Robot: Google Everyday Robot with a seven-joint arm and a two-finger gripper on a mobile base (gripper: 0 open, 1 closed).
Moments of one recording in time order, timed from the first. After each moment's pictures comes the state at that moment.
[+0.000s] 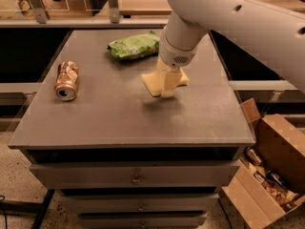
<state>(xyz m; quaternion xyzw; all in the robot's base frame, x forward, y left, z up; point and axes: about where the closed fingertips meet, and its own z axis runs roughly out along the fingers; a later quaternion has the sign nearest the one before) 0.610 -0.045 0.864 -0.74 0.65 -0.05 0.19</state>
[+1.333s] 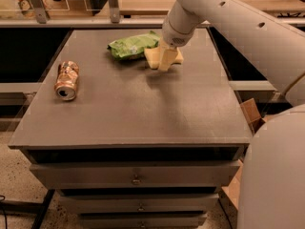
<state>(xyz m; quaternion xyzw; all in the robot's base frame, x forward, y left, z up) 0.742 -0.050 0.863 -0.69 0.67 -0.06 0.28</state>
